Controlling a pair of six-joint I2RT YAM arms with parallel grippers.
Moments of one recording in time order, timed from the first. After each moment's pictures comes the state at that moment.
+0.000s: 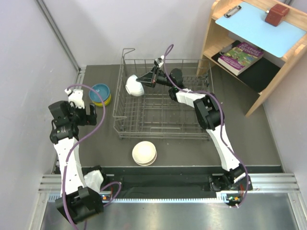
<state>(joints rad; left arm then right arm) 0.41 0.90 0.87 -0.55 0.39 0.31 0.51 2.53 1.92 0.97 -0.87 1.57</state>
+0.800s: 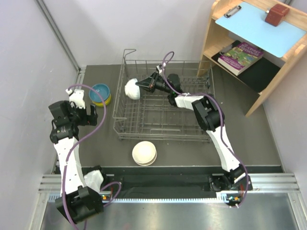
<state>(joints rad) 0.41 0.90 0.87 -0.56 0.42 0.33 0.55 2.50 1.78 0.92 -0.69 1.50</state>
